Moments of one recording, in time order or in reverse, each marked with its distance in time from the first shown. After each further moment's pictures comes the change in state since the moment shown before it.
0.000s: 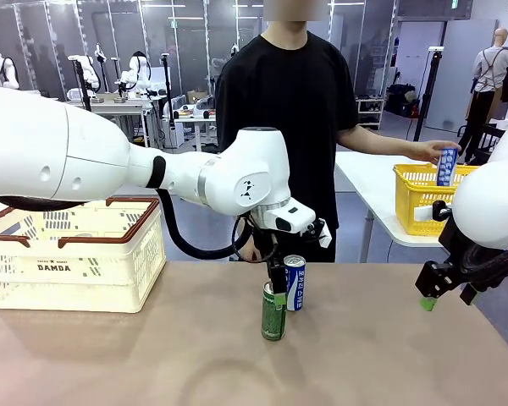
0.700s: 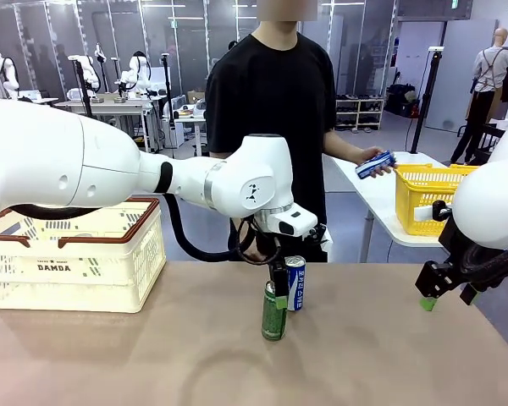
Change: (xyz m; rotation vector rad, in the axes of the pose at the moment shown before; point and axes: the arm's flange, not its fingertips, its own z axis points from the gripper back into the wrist) left arm 0.005 0.010 -0.015 -0.031 0.018 0.004; right arm 0.000 0.000 0.000 0.000 0.000 0.000
